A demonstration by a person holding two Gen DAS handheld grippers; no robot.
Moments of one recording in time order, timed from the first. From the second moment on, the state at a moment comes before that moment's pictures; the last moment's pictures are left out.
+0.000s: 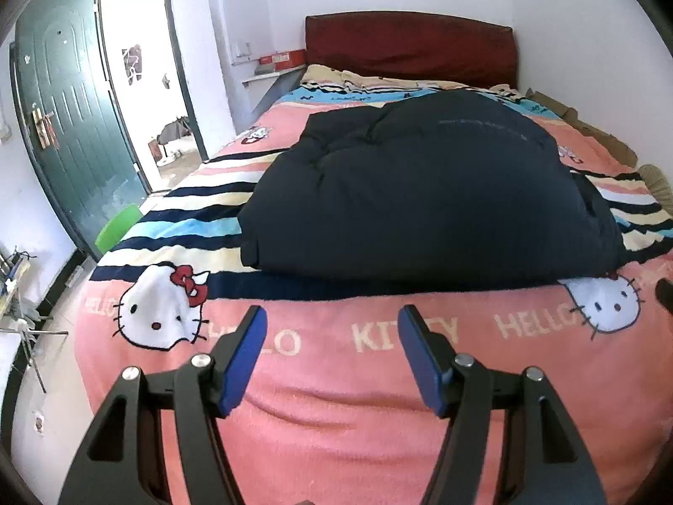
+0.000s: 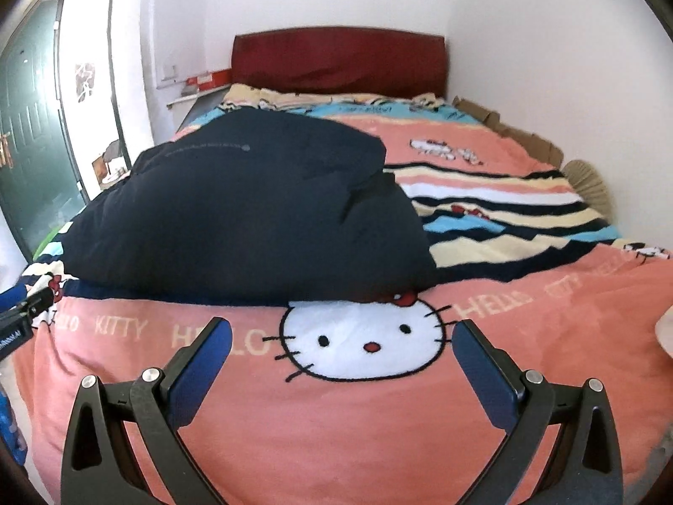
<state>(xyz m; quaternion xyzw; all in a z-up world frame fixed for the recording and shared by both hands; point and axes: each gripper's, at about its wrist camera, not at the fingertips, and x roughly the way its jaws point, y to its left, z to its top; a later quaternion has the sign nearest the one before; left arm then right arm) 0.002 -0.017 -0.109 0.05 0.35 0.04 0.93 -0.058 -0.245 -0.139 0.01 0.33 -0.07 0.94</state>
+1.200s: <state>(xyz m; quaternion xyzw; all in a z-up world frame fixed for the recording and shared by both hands) -0.012 -0.027 -0.121 0.04 0.35 0.00 0.94 -0.064 -0.246 -0.160 0.02 0.34 -0.05 0.94</state>
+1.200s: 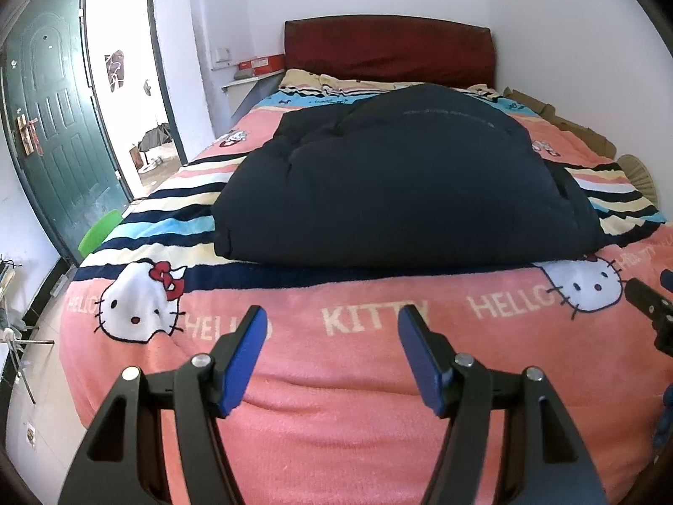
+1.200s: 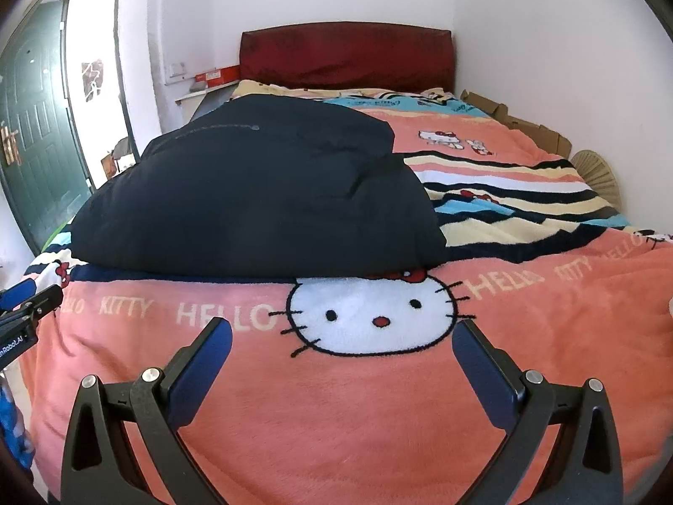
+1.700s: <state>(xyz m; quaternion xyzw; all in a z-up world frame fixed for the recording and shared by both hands) -0.001 -0.027 -0.132 0.04 0.36 -0.01 0.93 -0.053 -0.249 -0.170 0.03 0.35 -0.05 0.93</state>
